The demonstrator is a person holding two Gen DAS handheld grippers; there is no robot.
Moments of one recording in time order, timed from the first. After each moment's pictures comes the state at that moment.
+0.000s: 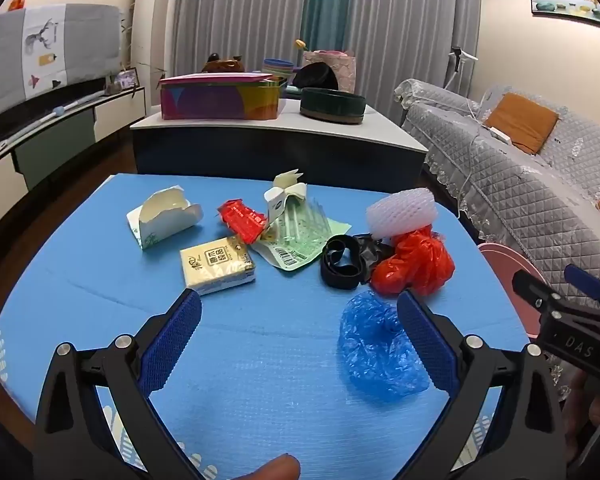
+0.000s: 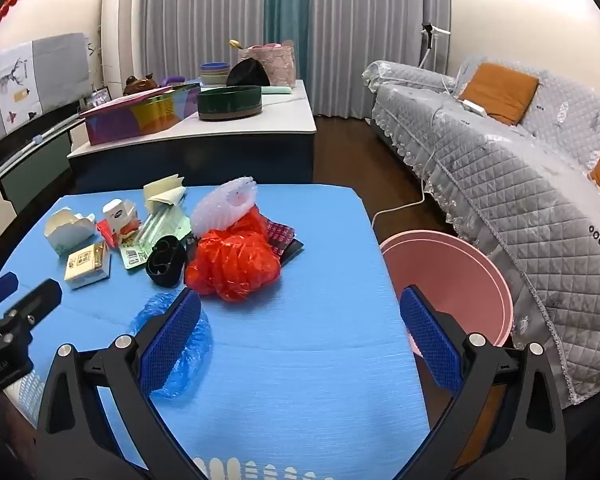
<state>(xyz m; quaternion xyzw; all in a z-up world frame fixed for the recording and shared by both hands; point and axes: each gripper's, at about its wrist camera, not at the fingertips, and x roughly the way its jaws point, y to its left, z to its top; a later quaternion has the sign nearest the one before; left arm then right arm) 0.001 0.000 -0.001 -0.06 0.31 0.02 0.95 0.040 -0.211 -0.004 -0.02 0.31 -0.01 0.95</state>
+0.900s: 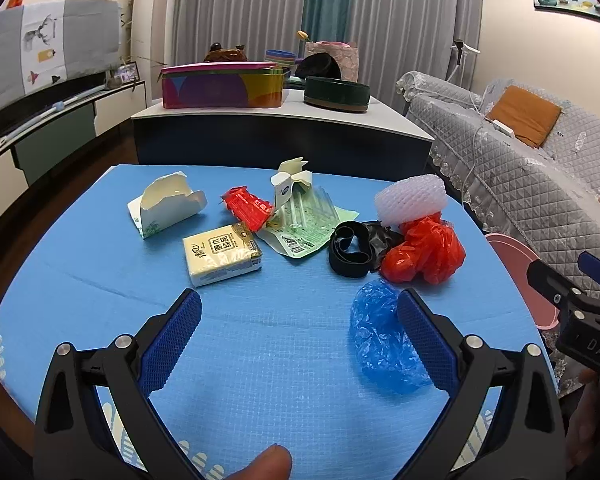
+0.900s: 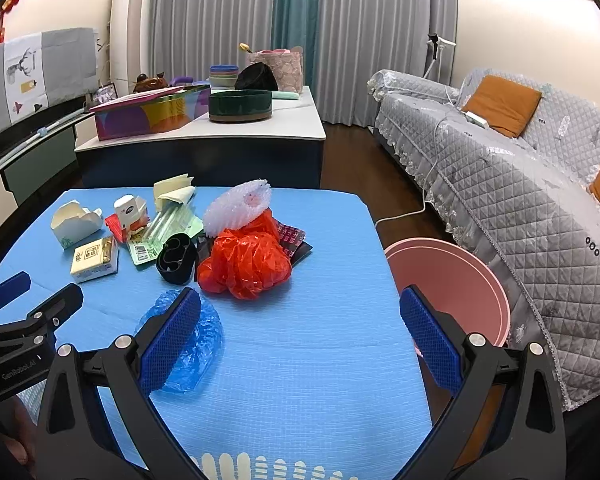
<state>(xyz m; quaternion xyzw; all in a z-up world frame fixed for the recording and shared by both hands) -0.001 0.005 -0.014 -0.06 0.31 0.02 0.95 0.033 -0.197 -0.002 -0.03 0.31 0.01 0.95</state>
